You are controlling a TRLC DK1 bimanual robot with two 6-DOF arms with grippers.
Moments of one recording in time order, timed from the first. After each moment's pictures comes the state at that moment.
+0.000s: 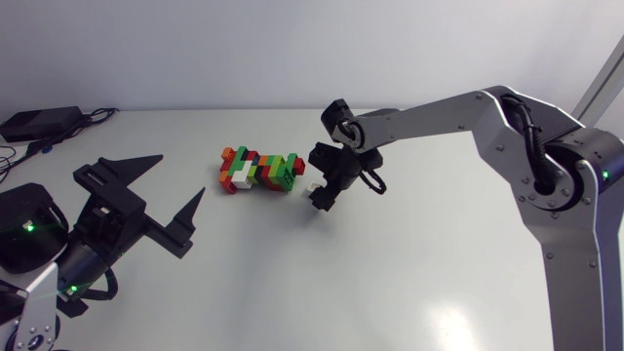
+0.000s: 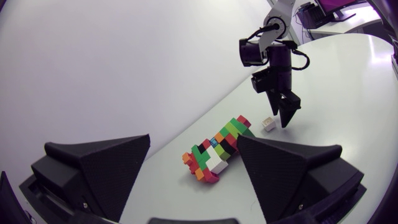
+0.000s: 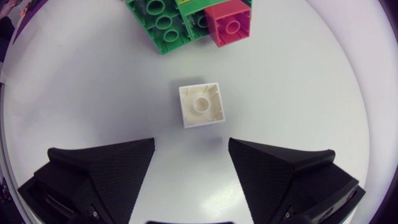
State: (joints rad) left arm -0.23 0.99 0.21 0.73 0.12 0.61; right arm 0.46 2.25 1.70 -0.55 -0.13 -0.48
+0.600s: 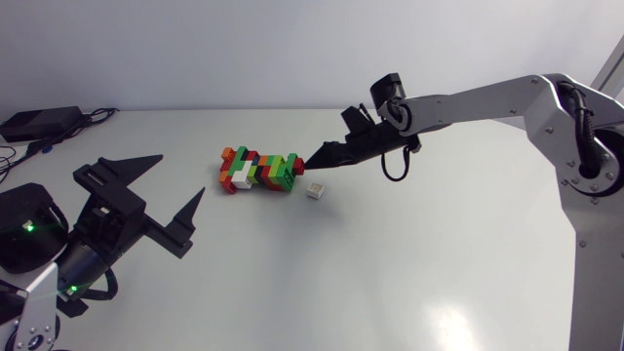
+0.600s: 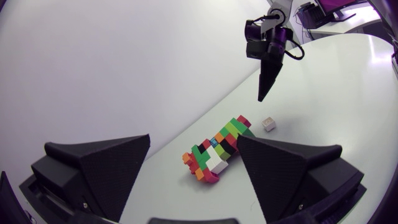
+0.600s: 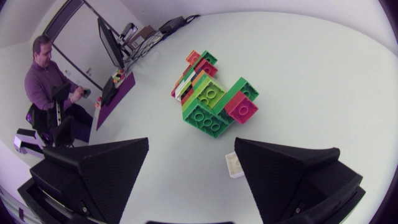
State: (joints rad) left arm -0.23 0.99 0.21 0.73 0.12 0.61; right arm 0.27 2.20 1.66 -0.32 -0.90 -0.12
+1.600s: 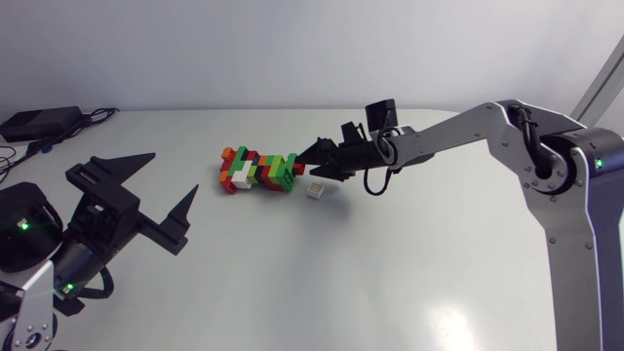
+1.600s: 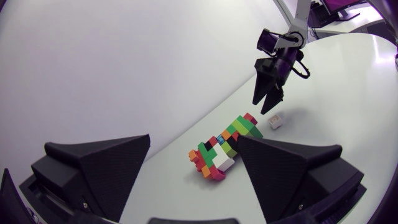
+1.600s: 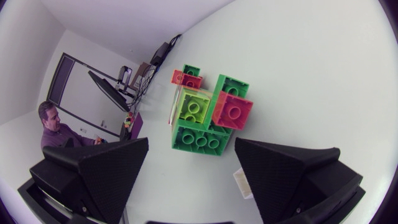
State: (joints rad) left arm -0.20 0.99 0.21 0.73 0.12 0.61; right arm 0.29 2.31 1.58 0.16 -0.92 0.48
